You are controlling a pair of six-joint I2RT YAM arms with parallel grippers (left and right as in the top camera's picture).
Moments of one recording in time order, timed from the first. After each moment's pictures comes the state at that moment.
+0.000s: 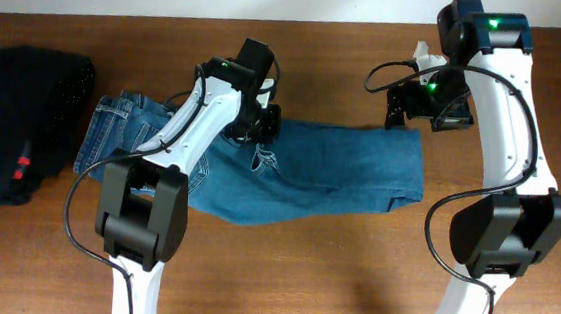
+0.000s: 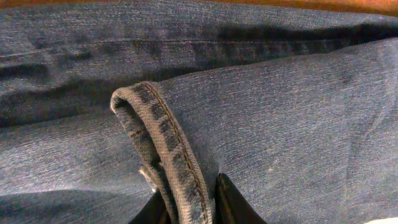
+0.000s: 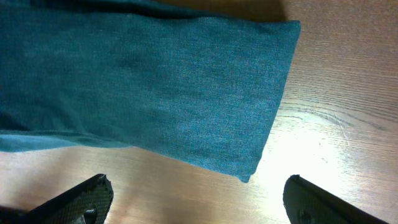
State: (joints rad) left arm -0.39 2.19 1.84 -1.04 0.23 -0.32; right arm 0.01 2.08 2.16 -1.63 -0.15 -0.05
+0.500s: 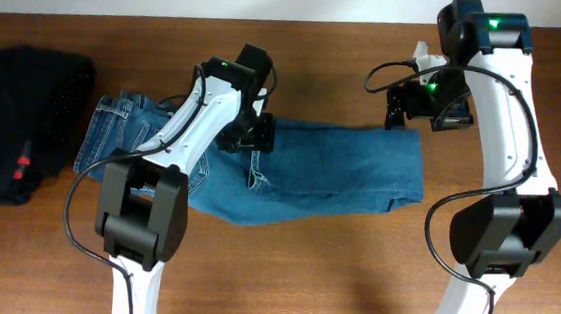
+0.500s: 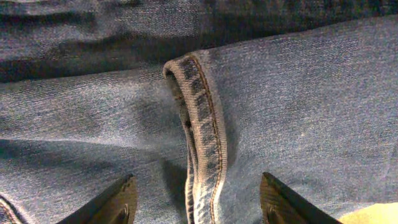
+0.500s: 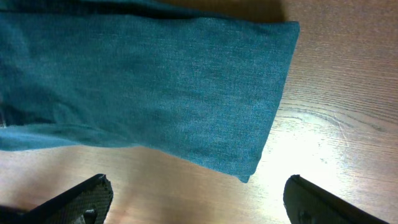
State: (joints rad) left arm -0.39 2.19 1.84 -1.16 0.14 -0.30; right arm 0.01 2.08 2.16 -1.63 -0.15 -0.06
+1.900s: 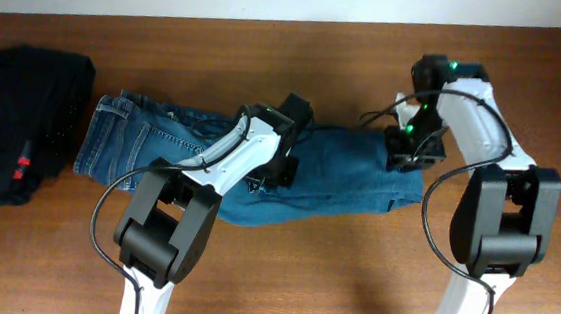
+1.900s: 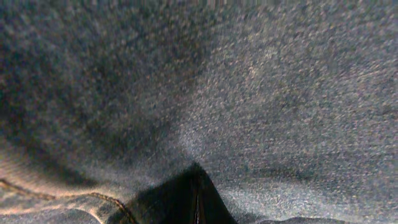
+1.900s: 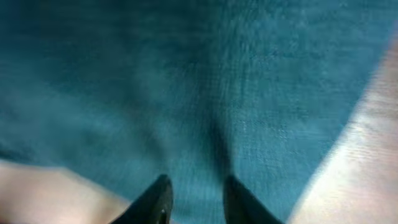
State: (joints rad) left arm -0.58 2.15 1.59 -0.98 -0.01 -0.29; right arm 0.01 2.08 1.66 -1.31 -0.15 -0.03
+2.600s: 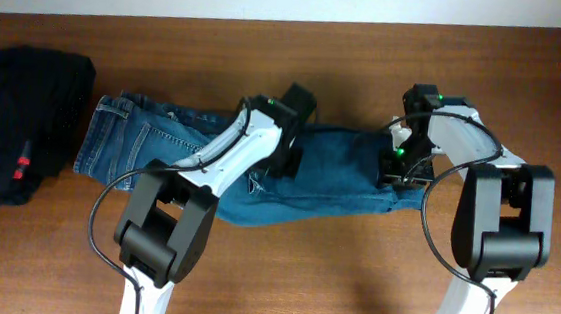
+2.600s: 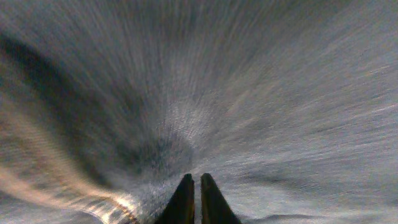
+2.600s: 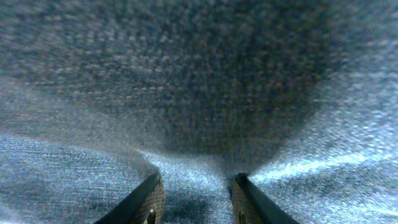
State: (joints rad) left arm -0.58 2.15 1.71 -1.03 -0.01 -0.29; right arm 0.01 2.06 1.44 -1.10 -0.16 0.03
